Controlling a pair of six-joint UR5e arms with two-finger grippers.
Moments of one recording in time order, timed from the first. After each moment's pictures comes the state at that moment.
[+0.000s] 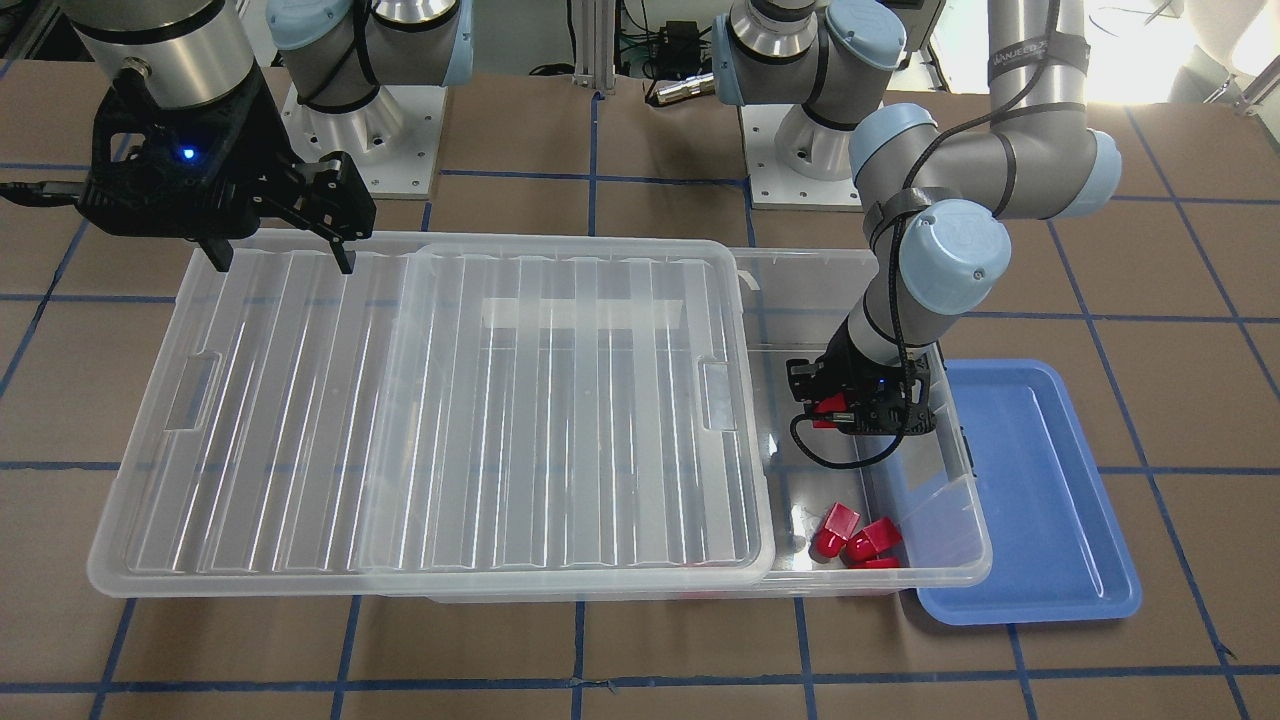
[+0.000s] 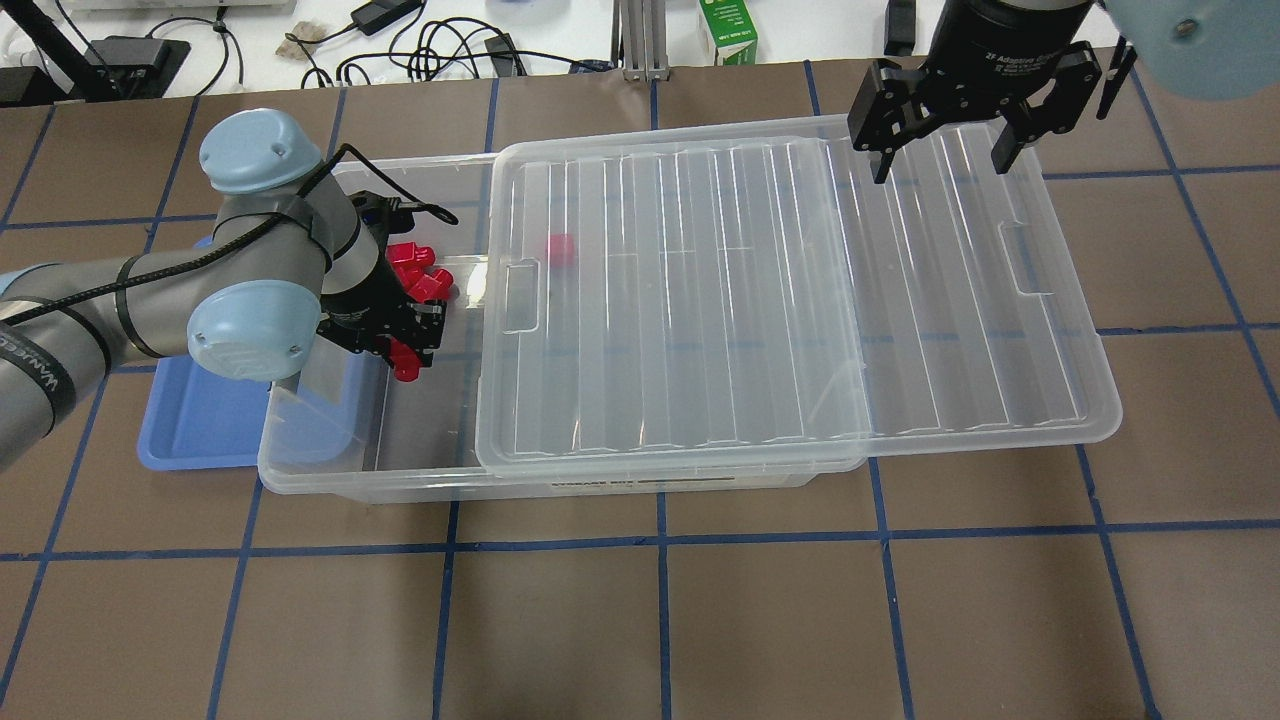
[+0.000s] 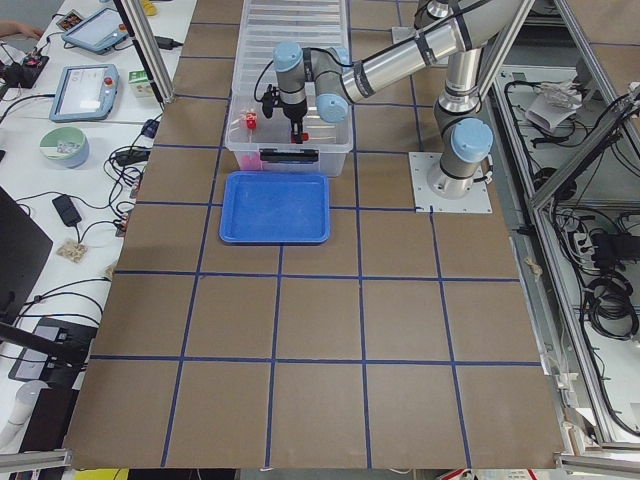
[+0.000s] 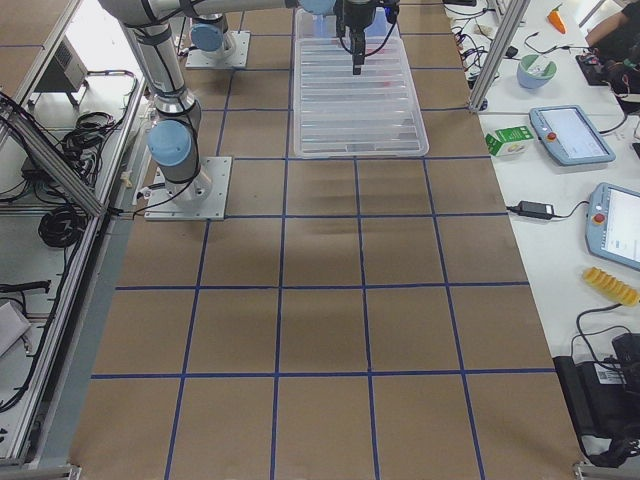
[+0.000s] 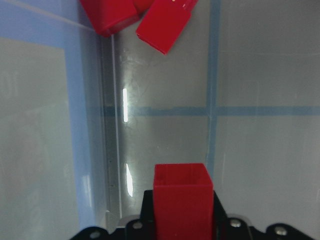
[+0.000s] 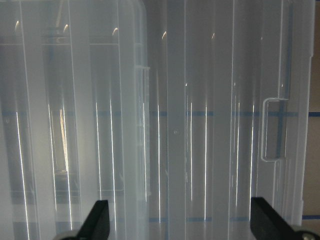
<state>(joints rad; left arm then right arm) -1.50 -1.80 -1.93 -1.07 1.56 0.06 1.61 -1.50 1.43 -1.53 -1.60 0.02</state>
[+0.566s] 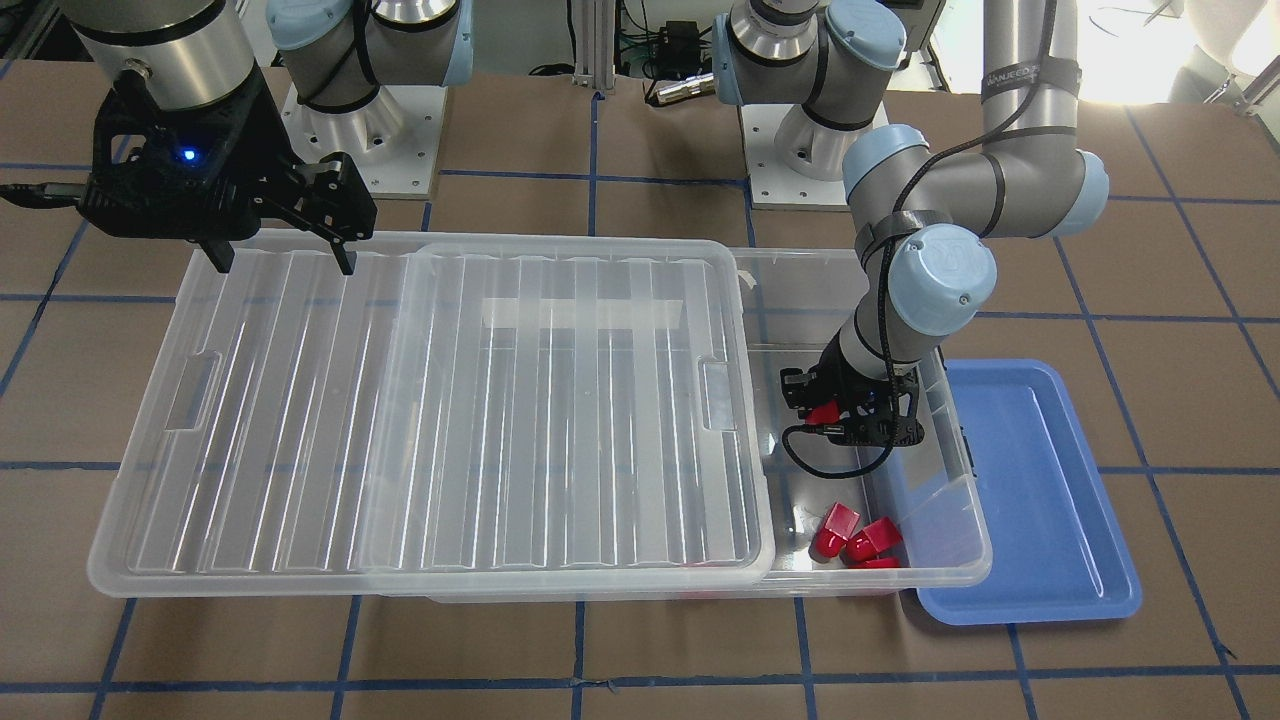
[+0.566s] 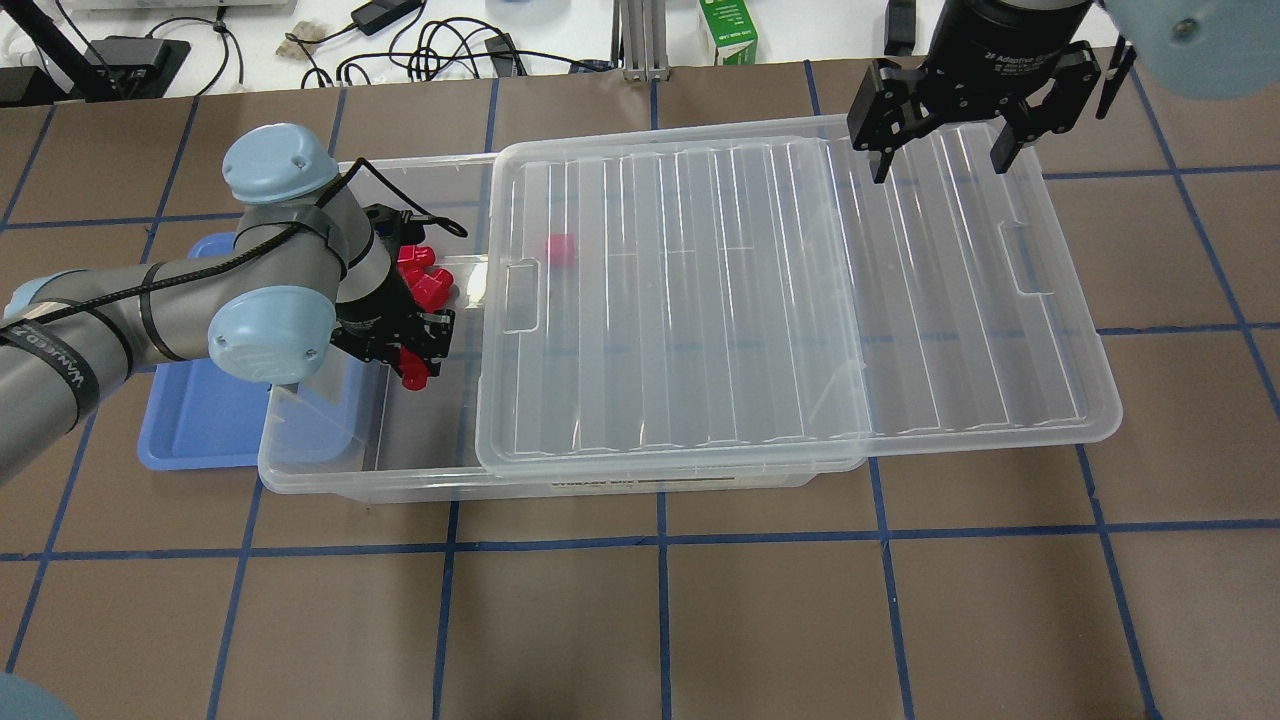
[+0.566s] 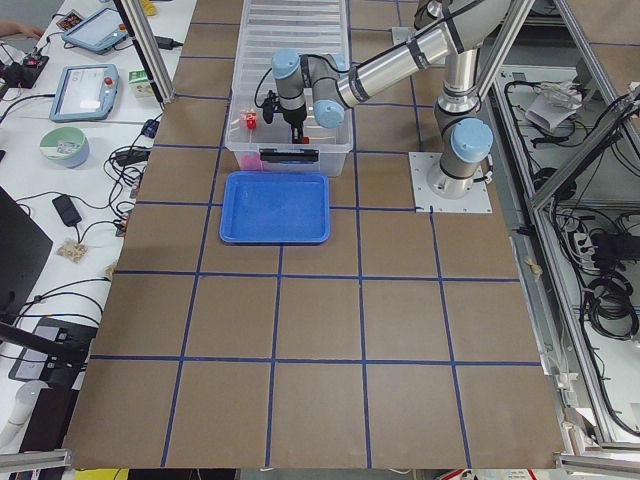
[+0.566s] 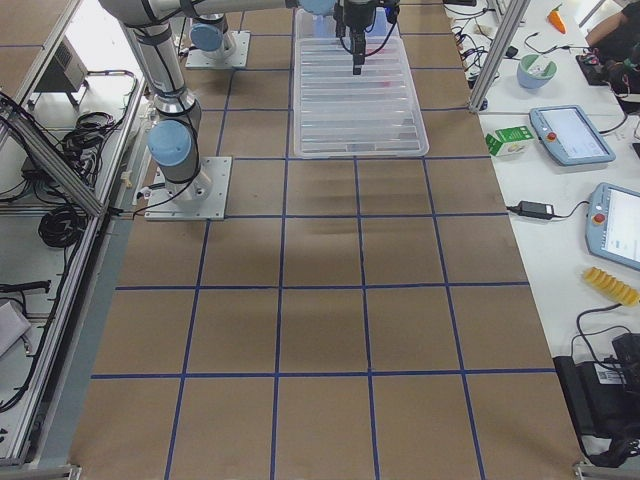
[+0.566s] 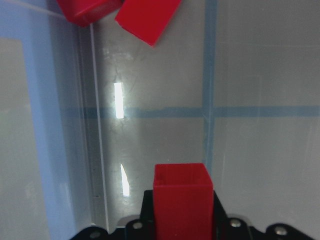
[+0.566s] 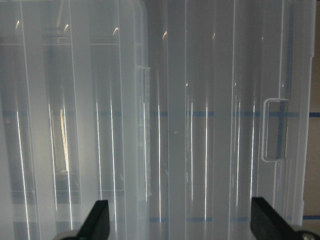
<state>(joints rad) -1.50 -1.83 -1.94 -1.05 1.56 0.06 1.61 -1.50 1.43 -1.53 -1.60 0.02</state>
